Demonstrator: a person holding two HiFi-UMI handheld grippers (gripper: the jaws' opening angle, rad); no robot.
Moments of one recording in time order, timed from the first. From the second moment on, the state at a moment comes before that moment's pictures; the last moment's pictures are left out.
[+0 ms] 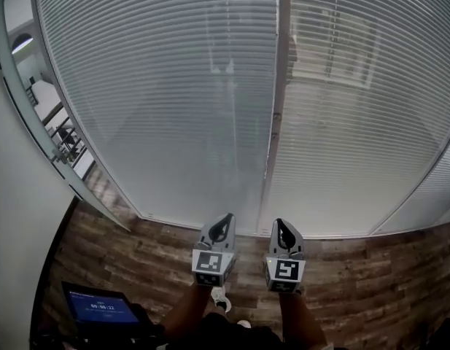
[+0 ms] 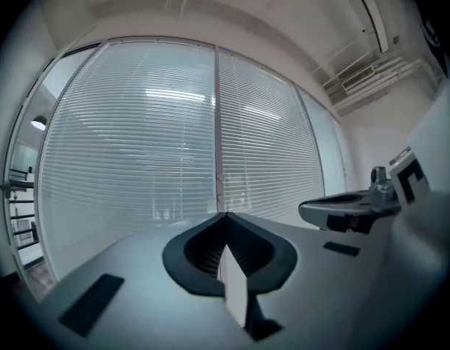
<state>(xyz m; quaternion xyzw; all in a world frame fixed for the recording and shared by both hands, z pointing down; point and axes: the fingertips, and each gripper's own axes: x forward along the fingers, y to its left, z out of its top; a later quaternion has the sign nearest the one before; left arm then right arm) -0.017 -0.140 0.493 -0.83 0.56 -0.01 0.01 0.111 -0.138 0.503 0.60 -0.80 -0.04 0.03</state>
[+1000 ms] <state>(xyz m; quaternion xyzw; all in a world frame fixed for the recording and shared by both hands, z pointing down) -0.061 -0.042 0.506 -0.84 0.55 -0.04 -0.01 0.075 -0.039 0.505 0.61 -0.79 -0.05 0.04</state>
